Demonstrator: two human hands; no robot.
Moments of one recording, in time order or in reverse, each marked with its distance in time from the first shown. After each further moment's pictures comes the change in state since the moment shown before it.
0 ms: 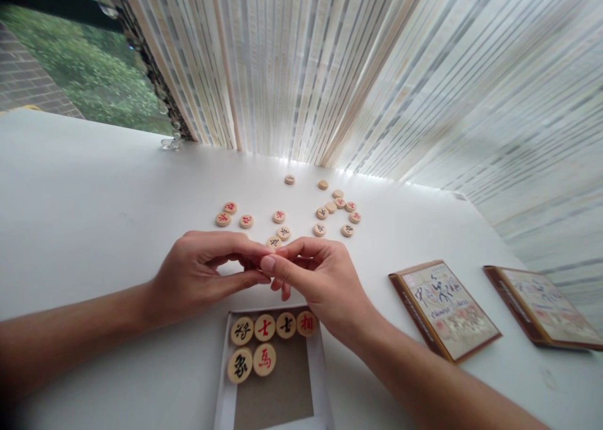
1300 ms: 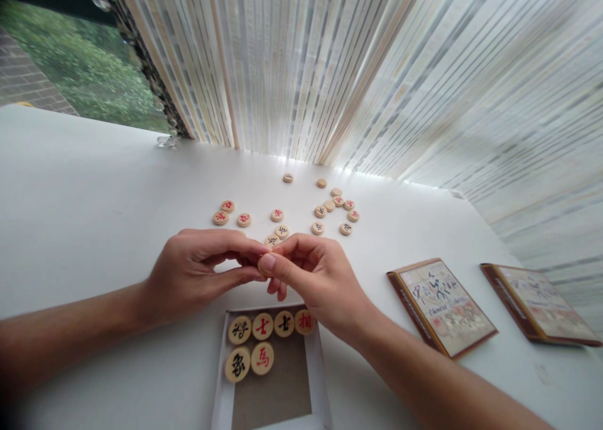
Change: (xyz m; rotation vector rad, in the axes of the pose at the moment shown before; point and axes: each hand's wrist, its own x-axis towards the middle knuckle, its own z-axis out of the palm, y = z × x) left_hand -0.001 0.000 0.001 -0.063 -0.012 -0.028; right_hand -0.001 -0.003 -0.001 -0.026 -0.090 -0.011
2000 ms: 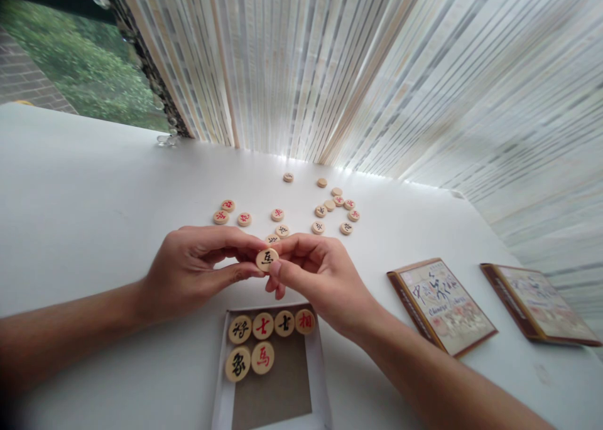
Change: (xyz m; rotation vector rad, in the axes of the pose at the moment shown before) left_hand -0.001 -0.003 -0.001 0.022 0.089 -0.014; right_hand 0.000 -0.003 -0.005 0.067 -0.069 0.019
